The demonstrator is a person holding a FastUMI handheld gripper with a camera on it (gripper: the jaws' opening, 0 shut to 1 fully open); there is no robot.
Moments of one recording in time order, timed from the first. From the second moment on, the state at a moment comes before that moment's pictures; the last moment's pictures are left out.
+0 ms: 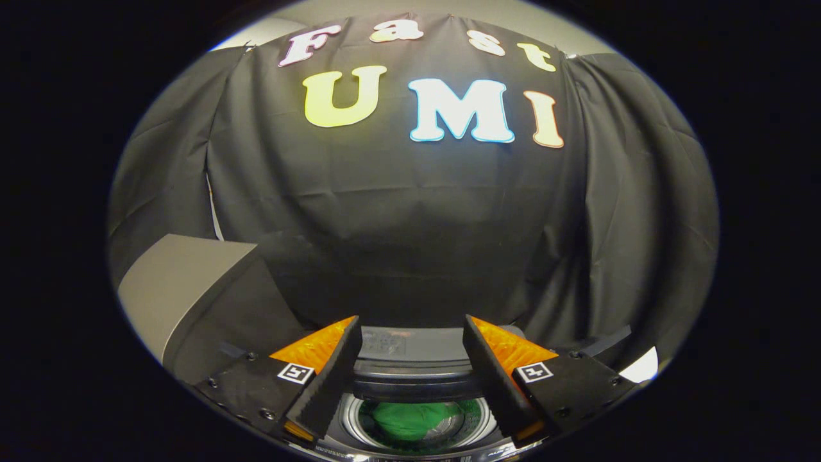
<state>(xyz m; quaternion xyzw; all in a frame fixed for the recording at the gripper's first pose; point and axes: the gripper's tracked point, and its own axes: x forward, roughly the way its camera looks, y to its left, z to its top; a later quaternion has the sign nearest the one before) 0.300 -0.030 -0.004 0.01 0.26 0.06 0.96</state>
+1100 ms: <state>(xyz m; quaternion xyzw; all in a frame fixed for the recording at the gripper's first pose) -0.089 -0.022 -0.009 -0.01 0.07 0.13 0.99</state>
